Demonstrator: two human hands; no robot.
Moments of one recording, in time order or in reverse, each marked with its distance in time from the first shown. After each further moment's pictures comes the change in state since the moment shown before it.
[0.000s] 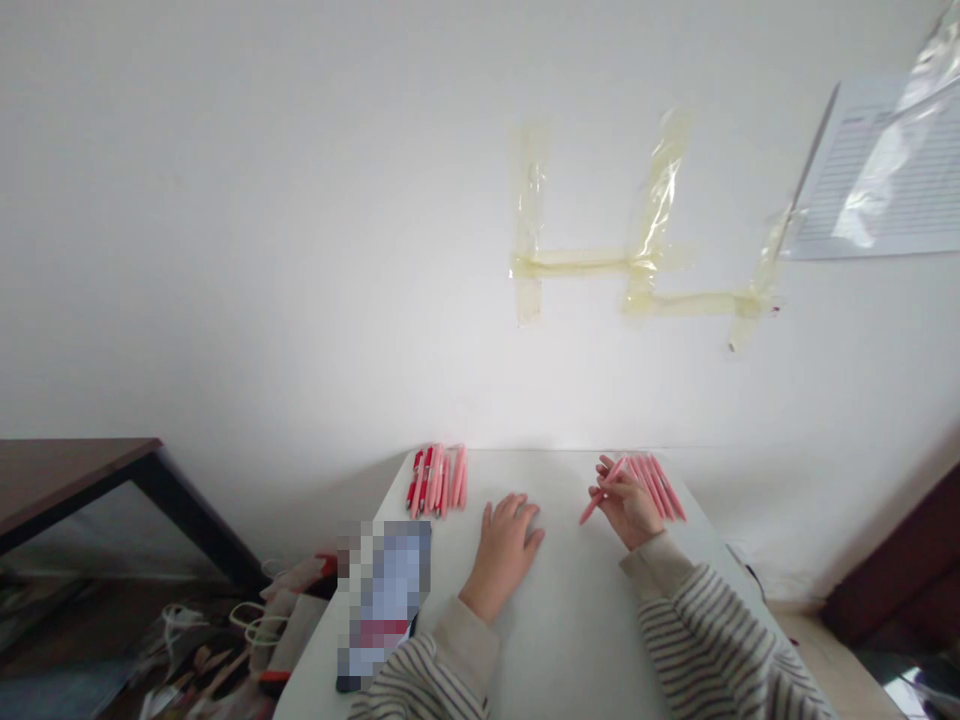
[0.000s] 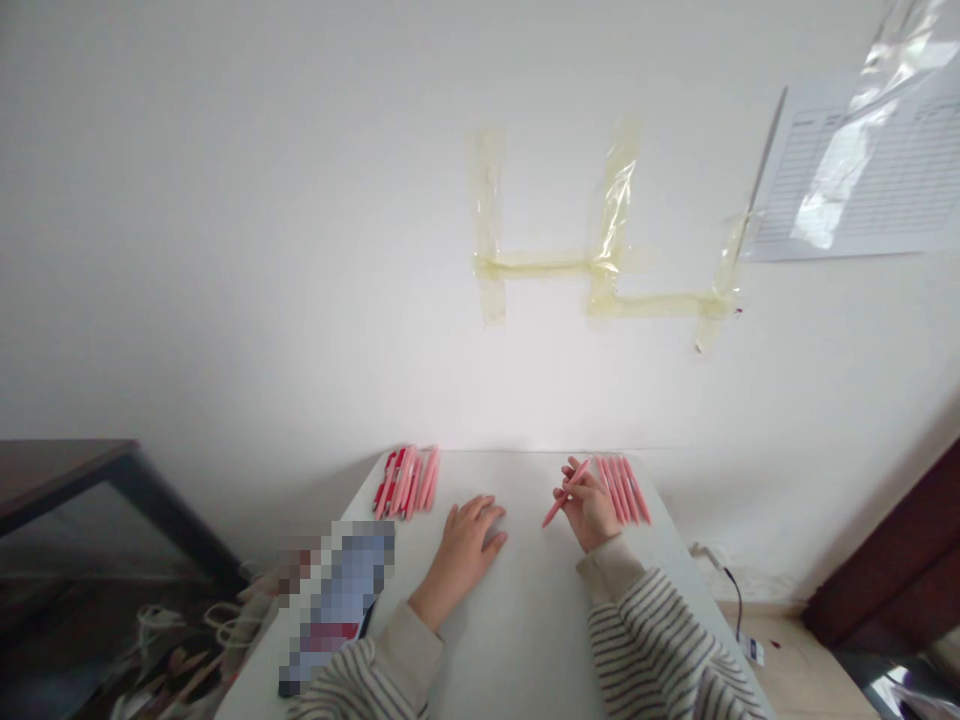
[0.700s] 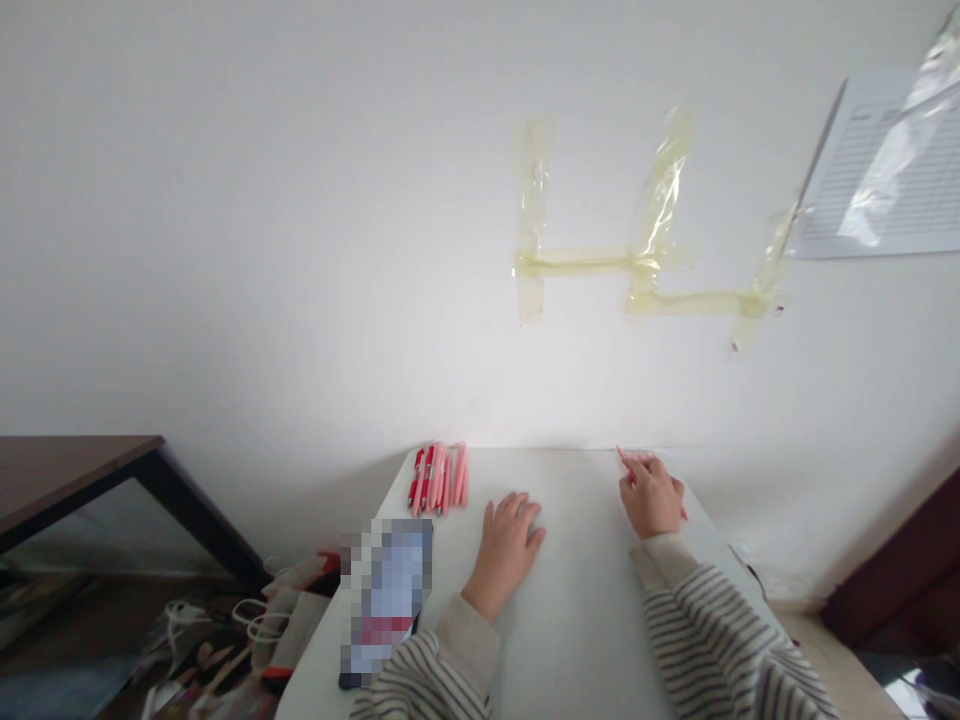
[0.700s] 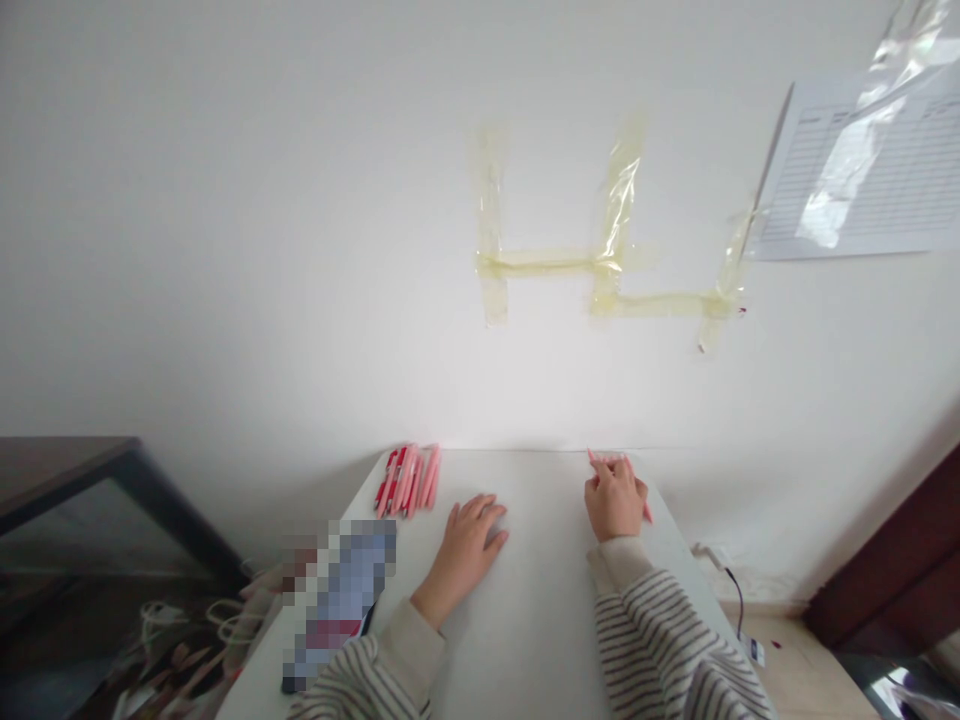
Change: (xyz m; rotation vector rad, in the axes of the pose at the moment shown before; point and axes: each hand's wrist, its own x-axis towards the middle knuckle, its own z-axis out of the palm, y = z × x) left_hand 0.000 0.000 0.001 0.014 -0.002 0.003; right_hand 0.014 -0.023 -0.038 -1.840 0.314 -0.756
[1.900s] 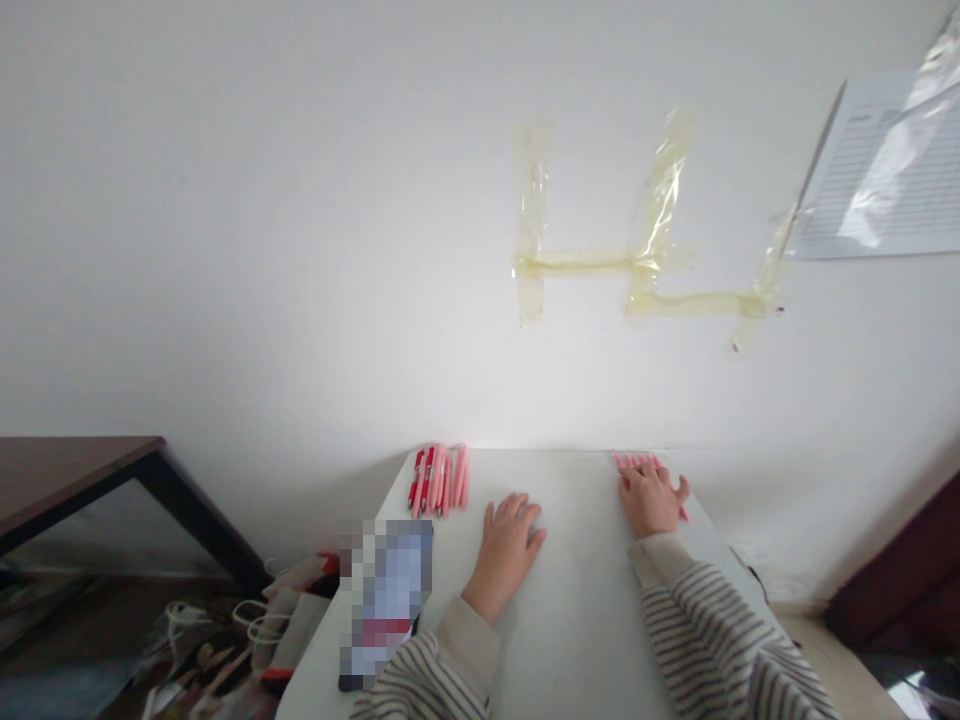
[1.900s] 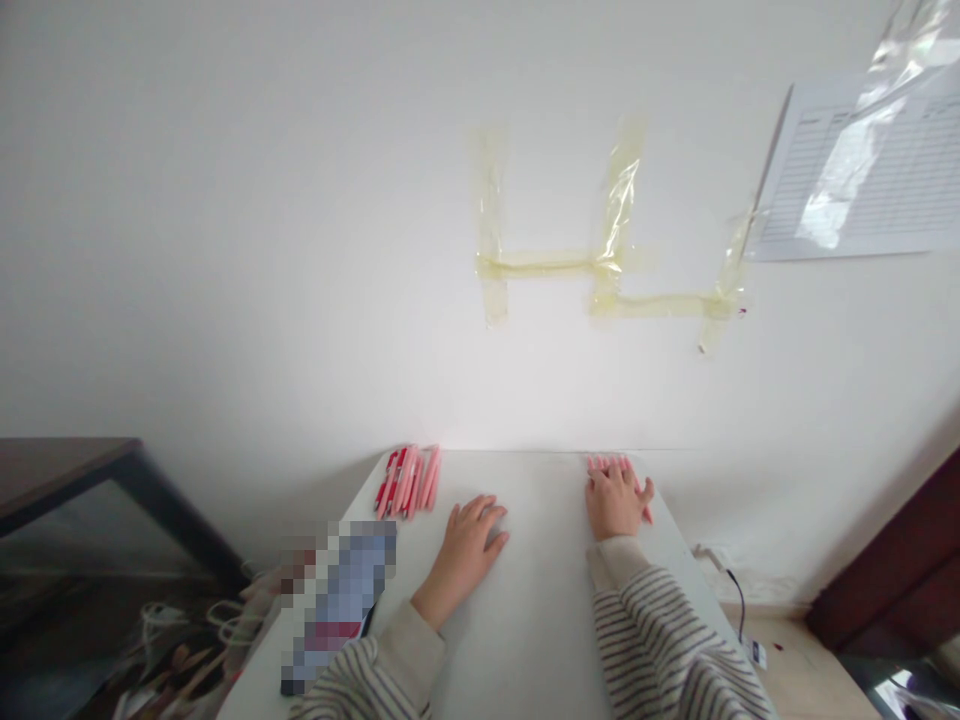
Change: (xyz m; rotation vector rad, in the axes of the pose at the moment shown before) left_hand 0.000 -0.002 0.002 0.000 0.004 -0.003; right_hand -0.003 -0.005 0.001 -0.275 -0.171 0.014
